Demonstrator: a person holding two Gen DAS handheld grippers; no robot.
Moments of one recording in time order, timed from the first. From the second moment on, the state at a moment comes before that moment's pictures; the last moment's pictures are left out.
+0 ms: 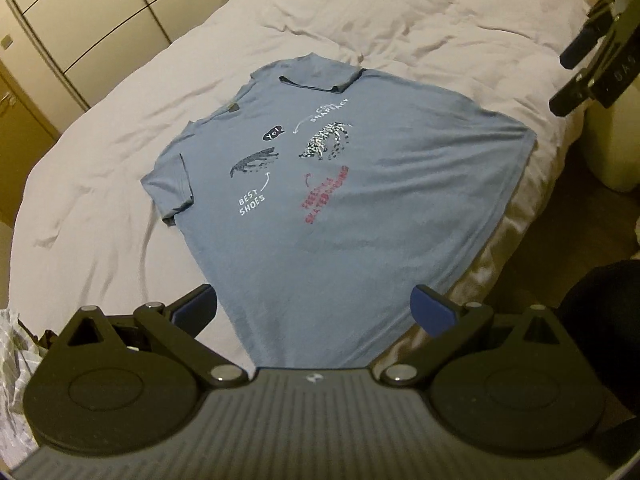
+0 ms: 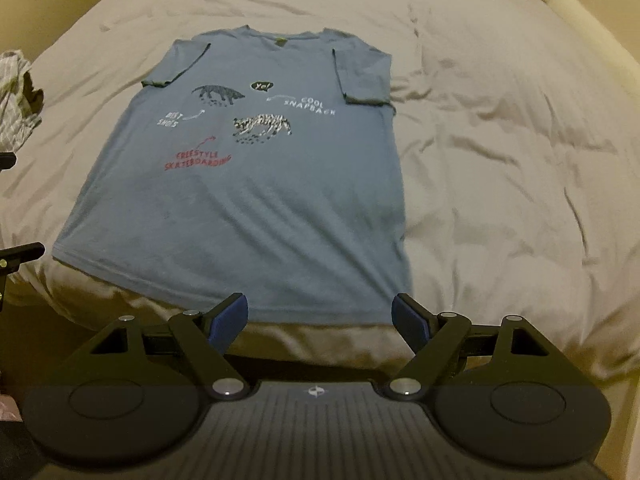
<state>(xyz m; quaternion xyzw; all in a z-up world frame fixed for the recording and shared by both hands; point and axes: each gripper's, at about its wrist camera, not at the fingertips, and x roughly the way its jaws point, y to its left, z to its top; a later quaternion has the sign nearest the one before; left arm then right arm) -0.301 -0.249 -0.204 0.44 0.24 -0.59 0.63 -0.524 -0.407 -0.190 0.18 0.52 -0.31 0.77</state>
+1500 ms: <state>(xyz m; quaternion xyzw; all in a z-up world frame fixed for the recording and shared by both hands) -0.334 -0.219 -0.395 0.68 -0.02 -0.58 0.45 -0.475 -0.341 -0.313 -0.07 0.53 -0.18 0.82</state>
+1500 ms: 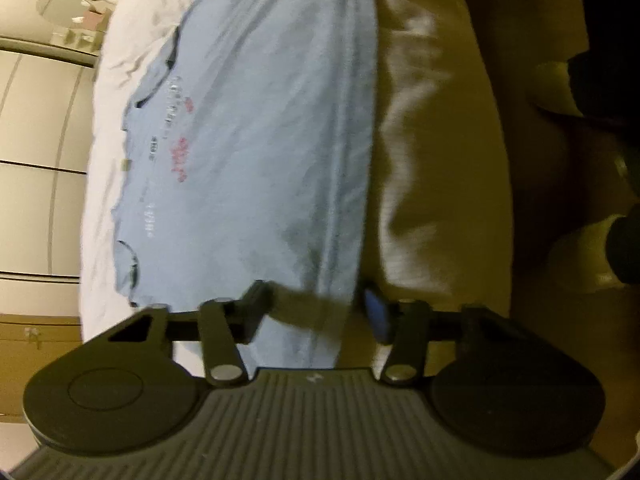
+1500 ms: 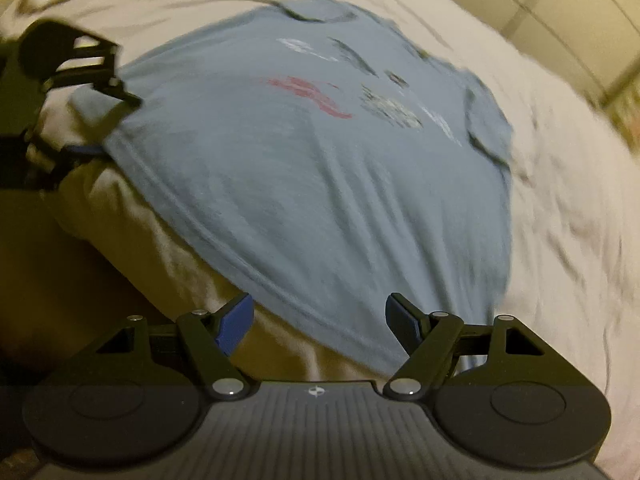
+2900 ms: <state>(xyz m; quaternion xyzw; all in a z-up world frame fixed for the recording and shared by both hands) -0.285 -0.246 -0.323 0.57 0.12 -0.57 0.57 -0.528 -0.421 -0.395 -0.35 0.55 -0.18 0.74</state>
